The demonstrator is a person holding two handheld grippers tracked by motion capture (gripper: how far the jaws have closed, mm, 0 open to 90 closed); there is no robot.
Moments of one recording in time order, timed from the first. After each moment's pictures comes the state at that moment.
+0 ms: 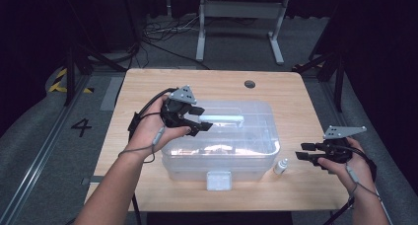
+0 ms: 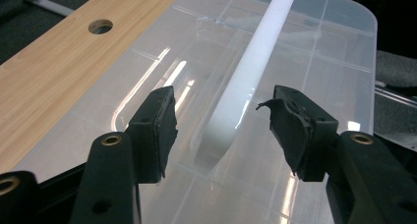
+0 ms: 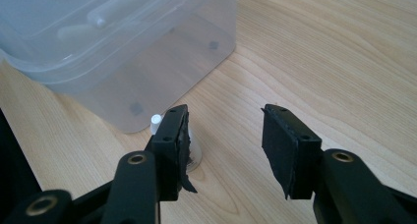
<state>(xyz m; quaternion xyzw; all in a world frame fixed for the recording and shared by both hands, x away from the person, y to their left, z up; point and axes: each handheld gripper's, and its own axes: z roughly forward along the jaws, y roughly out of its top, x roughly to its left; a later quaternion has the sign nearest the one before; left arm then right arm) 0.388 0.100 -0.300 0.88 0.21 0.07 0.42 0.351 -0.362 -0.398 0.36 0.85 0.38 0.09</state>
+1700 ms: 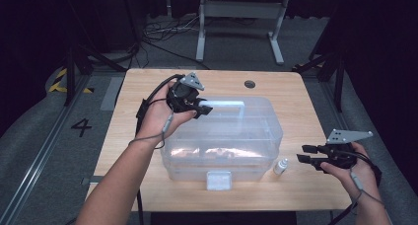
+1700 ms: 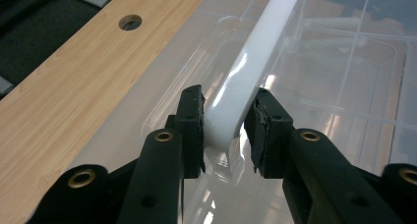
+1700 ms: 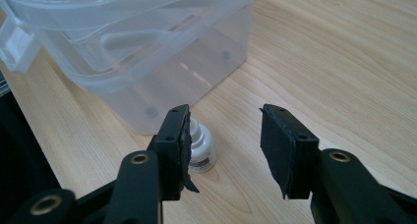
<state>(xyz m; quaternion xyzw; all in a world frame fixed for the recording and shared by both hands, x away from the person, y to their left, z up) 0.413 0.089 -0.276 0.89 0.23 0.11 0.37 0.332 -0.358 -0.387 0.34 0.84 0.40 0.11</state>
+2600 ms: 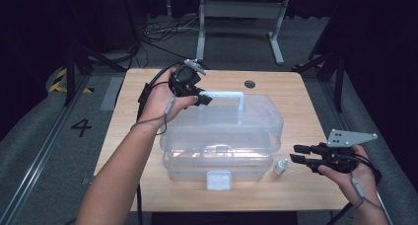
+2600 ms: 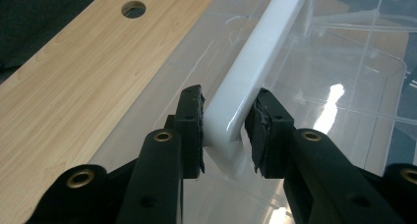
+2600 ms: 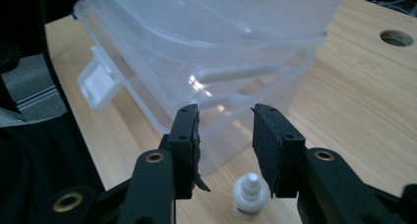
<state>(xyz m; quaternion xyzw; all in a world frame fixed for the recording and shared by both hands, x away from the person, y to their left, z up) 0.445 0.086 -0.259 0.90 0.25 0.07 0.35 0.310 -0.325 -0.353 0.28 0.83 0.46 0.11</state>
